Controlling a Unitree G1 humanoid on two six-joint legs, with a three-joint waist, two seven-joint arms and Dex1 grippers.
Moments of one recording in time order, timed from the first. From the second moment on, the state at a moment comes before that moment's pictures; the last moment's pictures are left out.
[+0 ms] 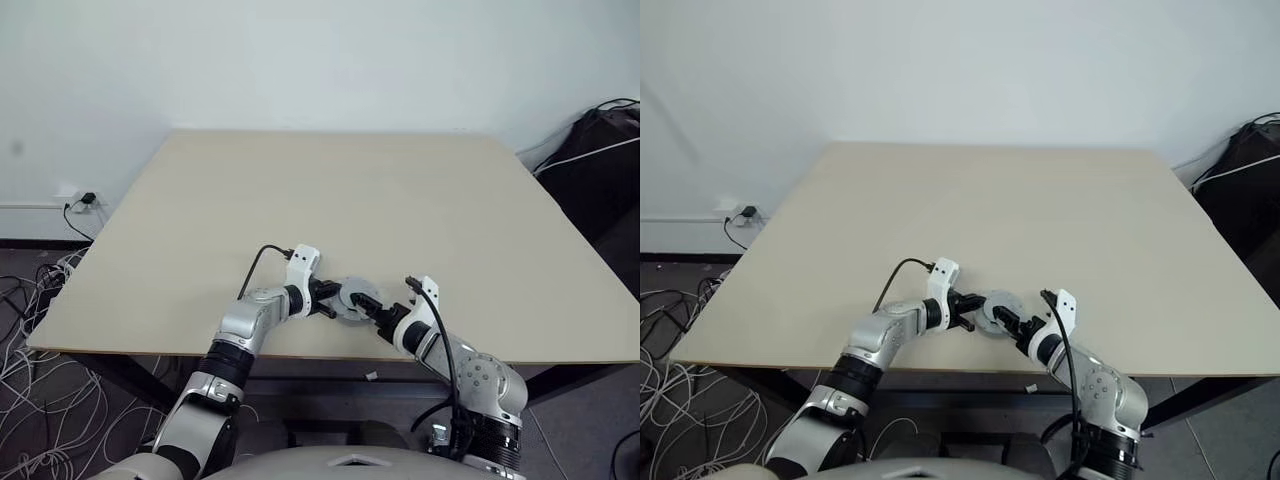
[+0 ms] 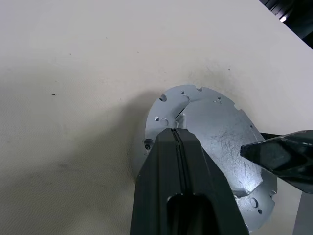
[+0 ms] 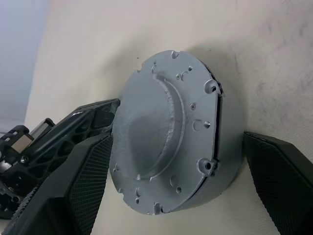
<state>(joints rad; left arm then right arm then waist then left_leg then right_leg) -0.39 -0.01 -0.19 0.39 -0.21 0.60 -0.57 -0.03 0.08 -0.36 -0.18 0.63 1.13 0.15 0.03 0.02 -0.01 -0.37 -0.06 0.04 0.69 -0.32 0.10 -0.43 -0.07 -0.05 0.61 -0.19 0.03</state>
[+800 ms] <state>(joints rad) -0.39 0.00 -0.17 0.39 -0.20 0.60 -0.57 -0.03 0.09 -0.51 -0.06 0.90 1.25 0.17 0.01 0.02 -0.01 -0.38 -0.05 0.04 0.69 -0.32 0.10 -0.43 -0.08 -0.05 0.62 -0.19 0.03</state>
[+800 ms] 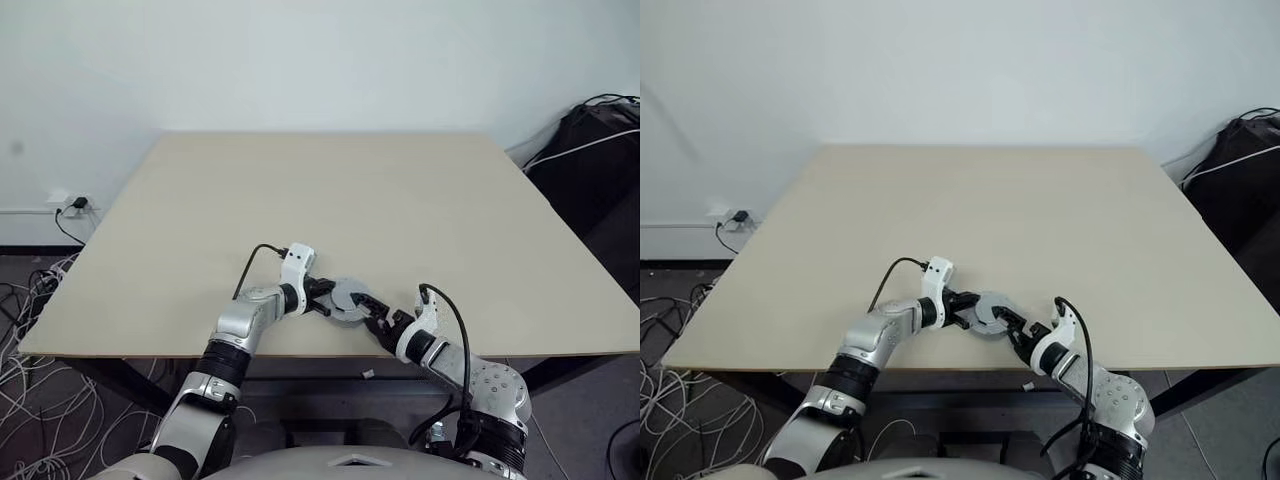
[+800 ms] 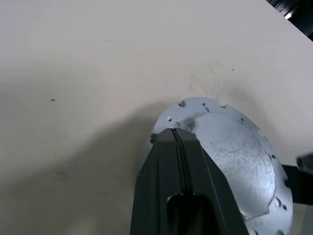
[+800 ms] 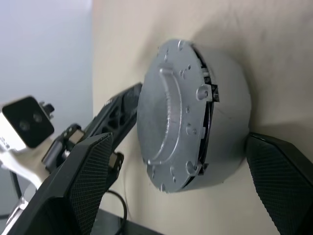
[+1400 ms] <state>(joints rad) -0.39 0.00 -0.17 0.39 -0.20 0.59 -0.56 -0.02 0.09 -0.49 -0.04 0.94 1.22 0.16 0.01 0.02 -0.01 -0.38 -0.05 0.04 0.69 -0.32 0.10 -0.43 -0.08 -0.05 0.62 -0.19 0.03</state>
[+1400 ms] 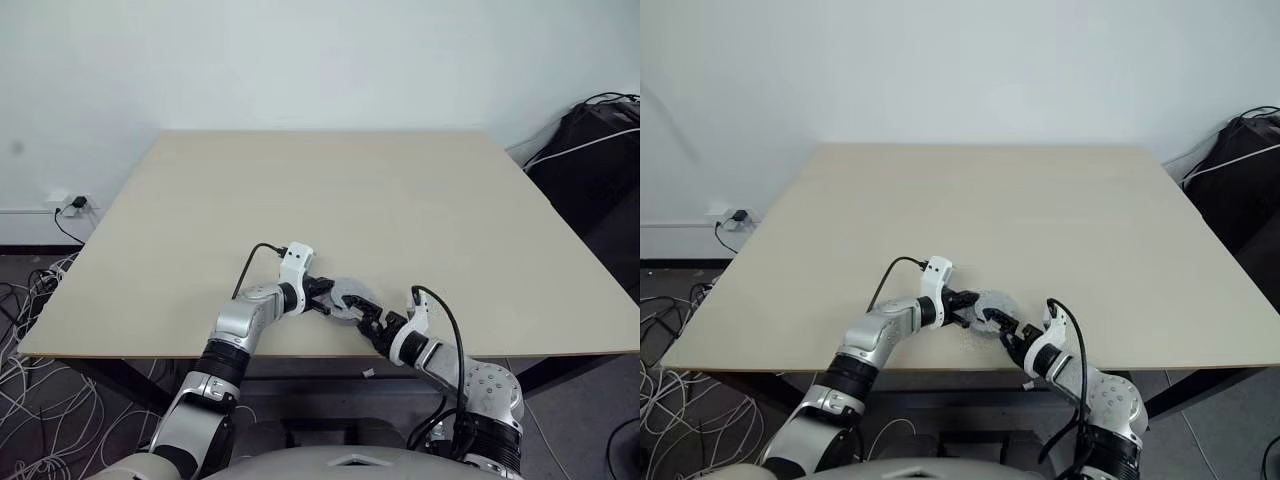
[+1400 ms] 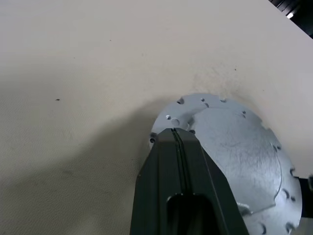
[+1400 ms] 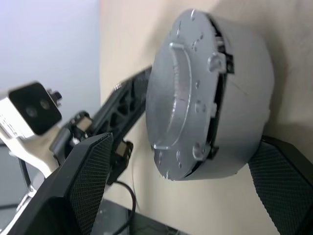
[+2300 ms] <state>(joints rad) -0.31 0.00 -0.14 0.30 -0.21 0.60 -0.56 0.03 0.09 -0.49 -0.07 1.03 1.20 0.13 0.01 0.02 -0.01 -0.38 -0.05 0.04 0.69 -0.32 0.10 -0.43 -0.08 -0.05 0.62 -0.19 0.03</state>
